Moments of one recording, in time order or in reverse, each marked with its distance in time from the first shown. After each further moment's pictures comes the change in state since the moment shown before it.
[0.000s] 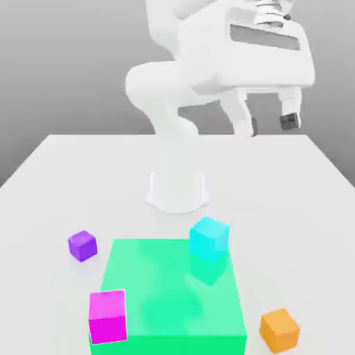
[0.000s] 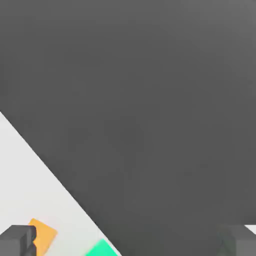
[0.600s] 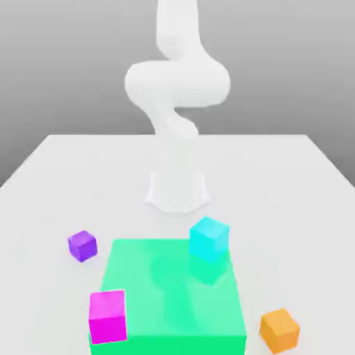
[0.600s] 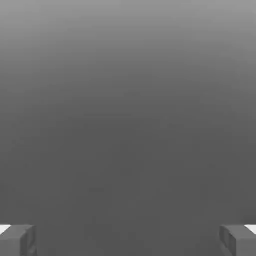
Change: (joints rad) arm -0.336 -0.499 0.162 0.048 -0.137 -0.172 0.797
